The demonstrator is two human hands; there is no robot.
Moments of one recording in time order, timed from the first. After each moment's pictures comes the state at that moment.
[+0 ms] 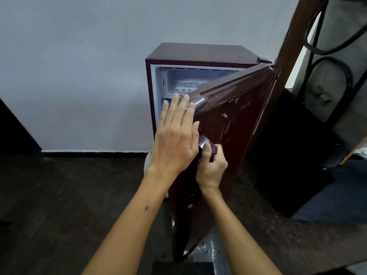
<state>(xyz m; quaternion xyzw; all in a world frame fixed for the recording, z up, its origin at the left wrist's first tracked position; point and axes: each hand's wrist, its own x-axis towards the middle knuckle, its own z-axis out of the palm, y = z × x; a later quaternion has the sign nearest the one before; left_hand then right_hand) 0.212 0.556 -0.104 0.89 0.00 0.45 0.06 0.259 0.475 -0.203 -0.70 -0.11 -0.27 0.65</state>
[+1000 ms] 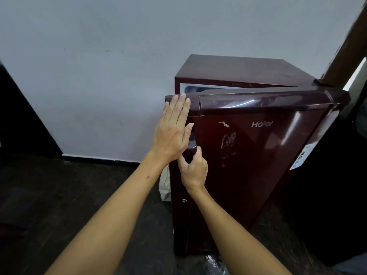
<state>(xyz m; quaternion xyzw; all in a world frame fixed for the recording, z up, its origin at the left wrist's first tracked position) 0.358 0.736 -0.124 0.90 0.00 0.43 0.02 0.367 0.649 -0.210 -0.81 -0.18 -0.14 0.54</state>
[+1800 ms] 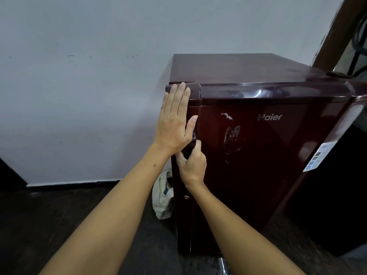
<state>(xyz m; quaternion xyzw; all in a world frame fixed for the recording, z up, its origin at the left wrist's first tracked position) 0.478 0.825 -0.136 0.89 -0.08 0.44 0.07 0.461 0.744 -0.218 -0.82 -0.11 -0.16 0.55</state>
